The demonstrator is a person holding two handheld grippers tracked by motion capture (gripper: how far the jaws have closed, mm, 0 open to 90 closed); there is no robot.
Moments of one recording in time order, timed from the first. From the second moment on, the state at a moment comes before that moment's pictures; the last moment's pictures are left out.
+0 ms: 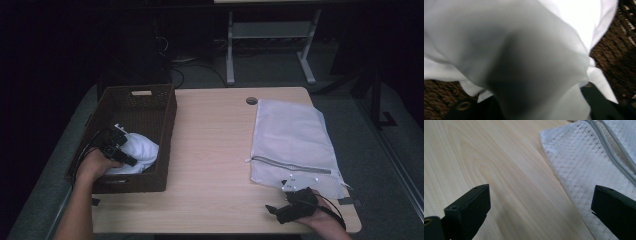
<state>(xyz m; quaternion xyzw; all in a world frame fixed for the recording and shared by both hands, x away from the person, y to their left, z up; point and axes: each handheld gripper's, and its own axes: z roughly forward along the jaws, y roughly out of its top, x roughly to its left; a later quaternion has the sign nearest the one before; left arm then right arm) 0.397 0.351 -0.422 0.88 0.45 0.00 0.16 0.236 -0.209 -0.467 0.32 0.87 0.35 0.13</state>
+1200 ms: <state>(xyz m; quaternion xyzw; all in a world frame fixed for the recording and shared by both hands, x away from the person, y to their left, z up) 0.389 0.343 -0.300 0.86 0.43 0.06 0.27 0.236 -0.211 -0.466 0.33 0.87 0.35 0.13</state>
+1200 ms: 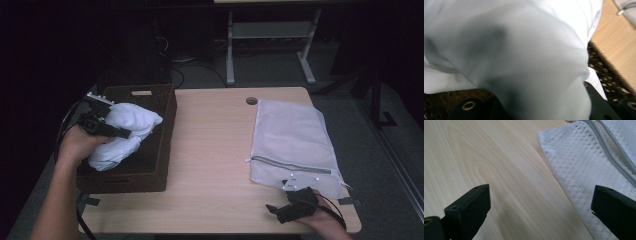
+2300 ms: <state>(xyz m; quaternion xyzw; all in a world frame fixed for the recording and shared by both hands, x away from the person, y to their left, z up) 0.372 0.207 -0.256 0.89 0.32 0.02 0.32 0.235 -0.212 -0.465 0.32 0.87 0.35 0.13</state>
